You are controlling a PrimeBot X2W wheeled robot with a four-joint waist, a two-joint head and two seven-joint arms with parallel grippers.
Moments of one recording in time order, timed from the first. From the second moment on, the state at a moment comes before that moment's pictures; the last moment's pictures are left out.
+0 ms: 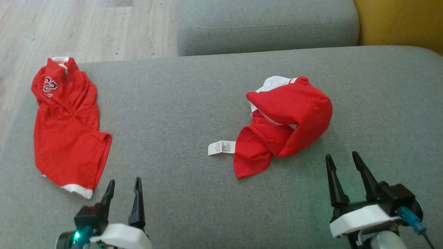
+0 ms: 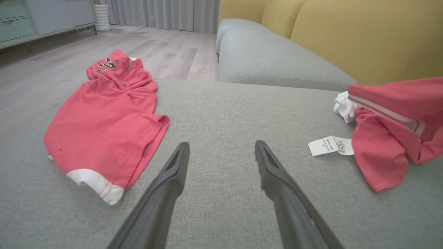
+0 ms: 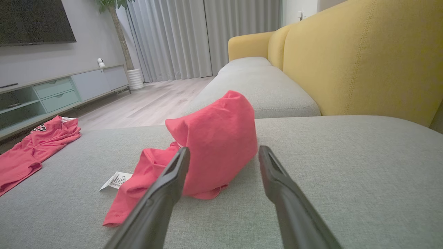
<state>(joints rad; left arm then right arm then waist) 0.09 0.06 -0.15 0.24 -0.18 0.06 -0.25 0.02 -0.07 0.08 0.28 0.15 0.13 -0.25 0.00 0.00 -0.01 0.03</state>
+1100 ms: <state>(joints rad) -0.36 0.05 -0.64 0.69 -0.71 0.09 -0.08 -0.05 -0.07 0.15 0.23 0.16 0.13 -0.25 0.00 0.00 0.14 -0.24</state>
